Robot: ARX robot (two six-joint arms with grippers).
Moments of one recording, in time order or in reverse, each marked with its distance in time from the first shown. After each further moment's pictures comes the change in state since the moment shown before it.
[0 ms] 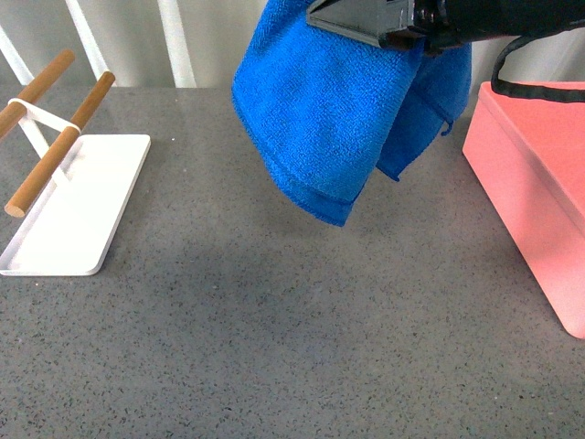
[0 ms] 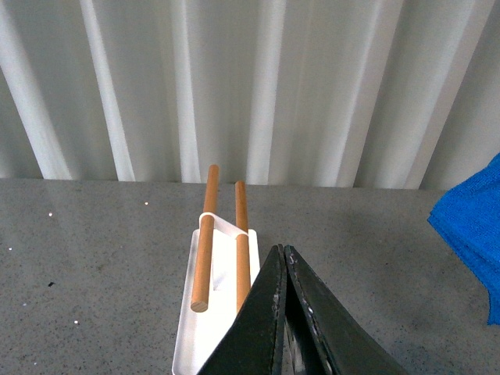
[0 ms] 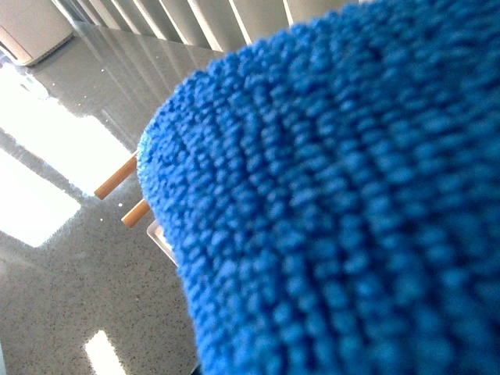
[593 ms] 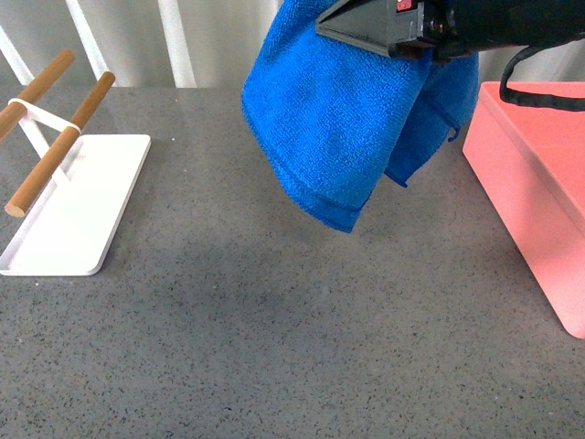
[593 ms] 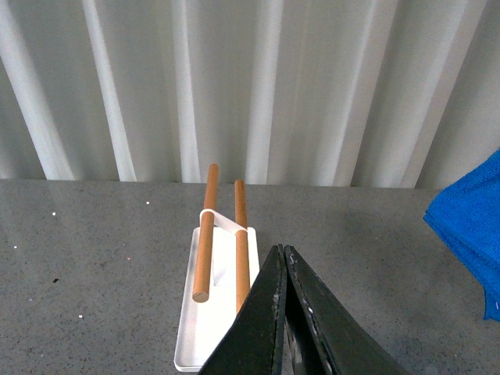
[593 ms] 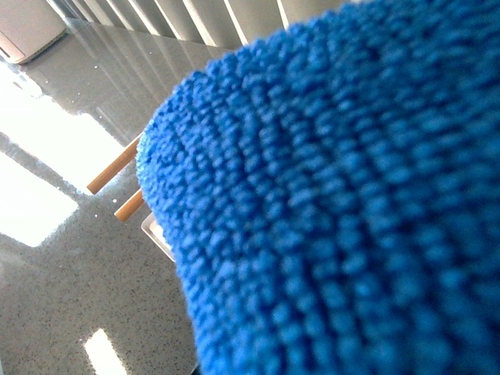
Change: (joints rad) left arm 0.000 -0.225 0.000 -0.222 0.000 0.000; right arm -0.013 -0.001 -0.011 -0.006 0.000 -0.004
